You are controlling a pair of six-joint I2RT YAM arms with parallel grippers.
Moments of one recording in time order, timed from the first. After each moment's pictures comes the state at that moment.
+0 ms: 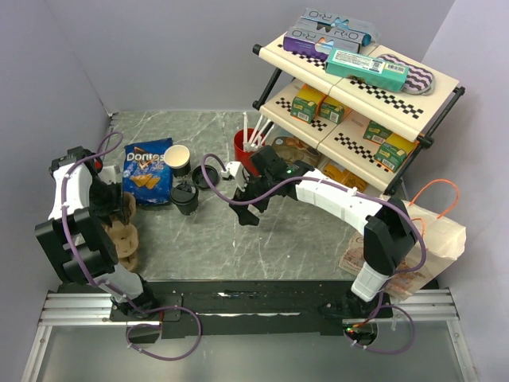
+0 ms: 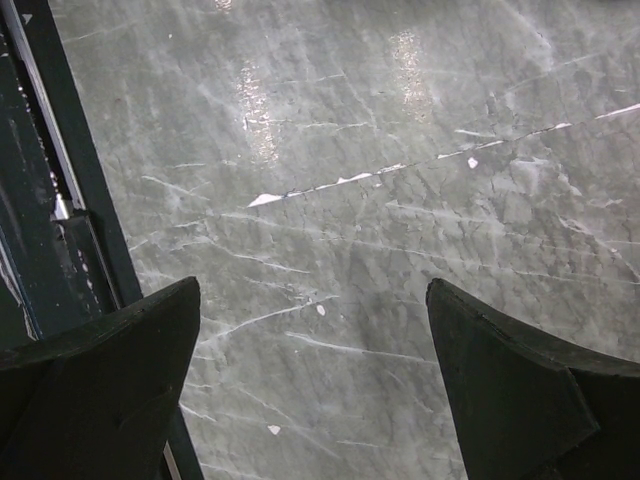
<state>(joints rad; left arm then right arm) 0.43 1.56 1.26 -1.19 0.08 0.24 0.76 1.68 1.36 -0.64 -0.43 -0.35</state>
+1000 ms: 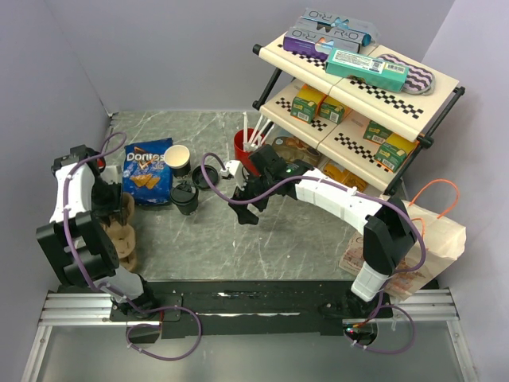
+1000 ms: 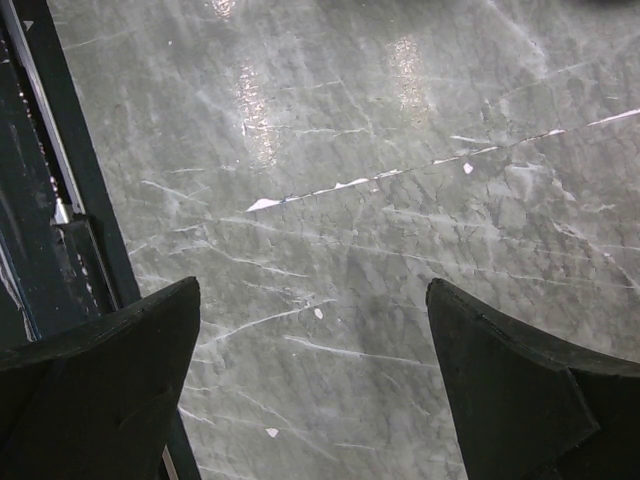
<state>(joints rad) 0.40 1.53 1.25 -1.18 0.04 0.24 0.76 1.68 1.38 -0.64 -0.43 -0.35</state>
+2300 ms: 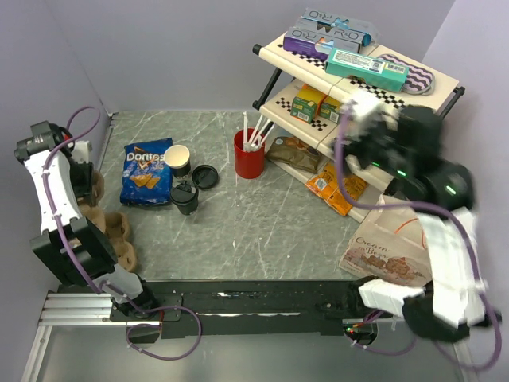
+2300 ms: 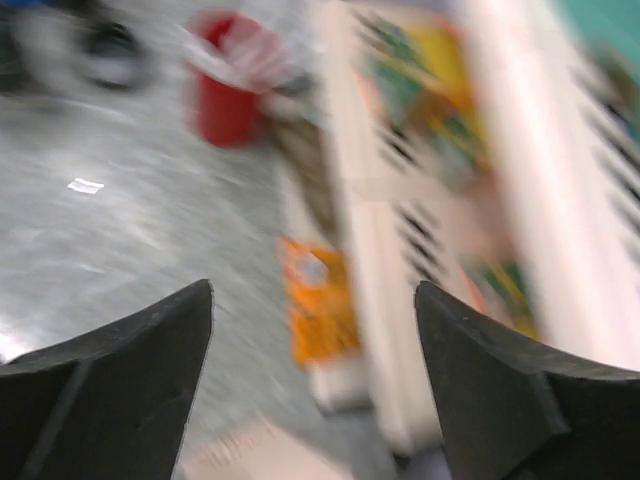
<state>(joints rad) 0.51 1.55 1.60 -1.33 -0.05 0.35 0.36 1.20 1.85 -1.08 -0.17 -0.43</state>
